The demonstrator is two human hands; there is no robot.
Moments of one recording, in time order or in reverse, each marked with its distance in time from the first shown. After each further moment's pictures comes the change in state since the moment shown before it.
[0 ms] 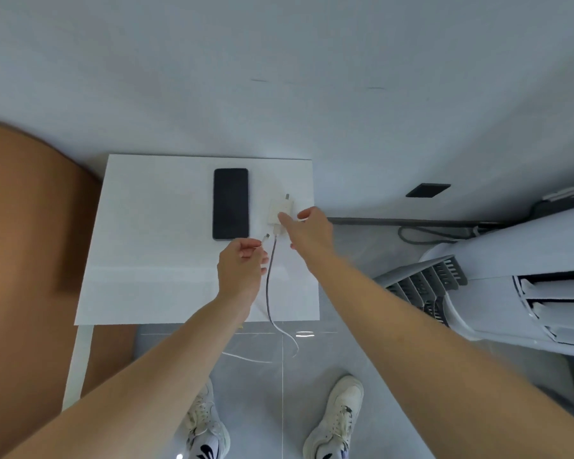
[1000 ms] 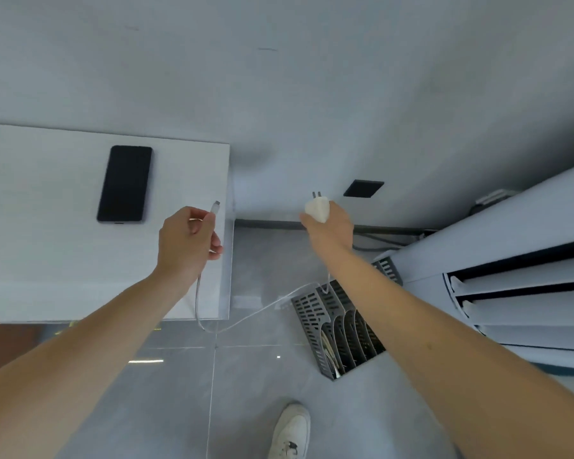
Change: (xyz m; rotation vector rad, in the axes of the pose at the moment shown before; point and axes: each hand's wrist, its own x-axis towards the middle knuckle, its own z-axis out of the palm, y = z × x) left_hand -0.001 -0.024 0.095 0.095 -0.044 0.297; right_hand 0.079 0.119 -0.164 -0.045 0.166 -0.206
